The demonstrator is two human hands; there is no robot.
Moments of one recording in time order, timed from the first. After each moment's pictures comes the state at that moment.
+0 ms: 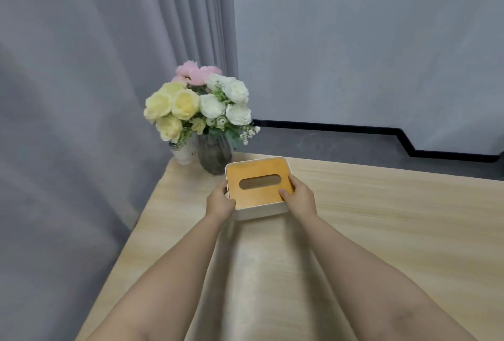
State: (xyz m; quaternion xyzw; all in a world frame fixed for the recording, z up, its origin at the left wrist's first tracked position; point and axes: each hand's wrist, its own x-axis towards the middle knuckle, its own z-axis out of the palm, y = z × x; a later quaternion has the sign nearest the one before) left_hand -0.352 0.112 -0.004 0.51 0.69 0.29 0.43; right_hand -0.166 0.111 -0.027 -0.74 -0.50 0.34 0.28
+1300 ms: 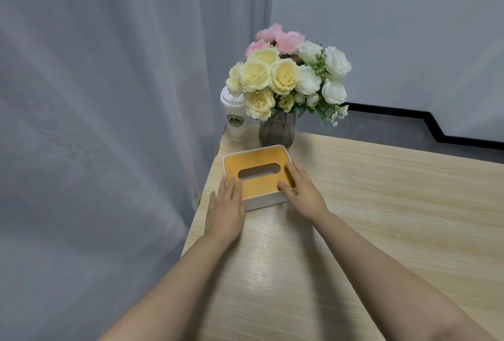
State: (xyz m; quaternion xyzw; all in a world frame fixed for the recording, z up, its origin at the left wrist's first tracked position) left_hand -0.538 0.099 -0.071 0.74 0.65 0.04 0.18; right_hand -0.336 0.129 -0.073 -0.67 -0.65 0.31 0.19
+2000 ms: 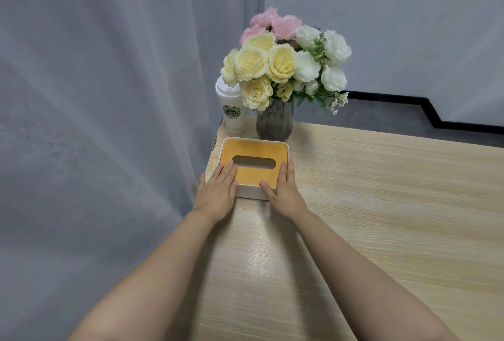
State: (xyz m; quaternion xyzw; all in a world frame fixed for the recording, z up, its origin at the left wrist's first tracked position) left_hand -0.560 0.130 -0.066 0.76 0.62 -0.02 0.19; right_hand -0.381 0.115 -0.083 -0.70 -0.62 0.32 0.17
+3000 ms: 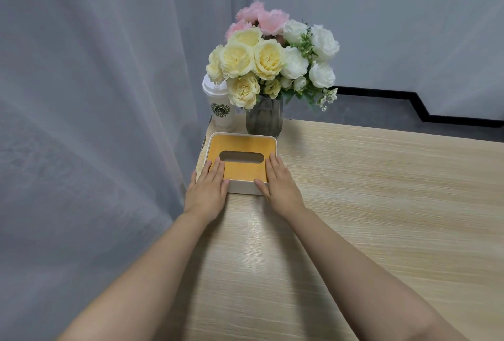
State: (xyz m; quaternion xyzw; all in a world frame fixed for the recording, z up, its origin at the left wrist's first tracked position) left_hand -0.556 0.135 -0.075 0.77 0.62 -0.02 0.15; right_hand -0.367 0.123 -0.083 -0.67 -0.72 0.19 0.05
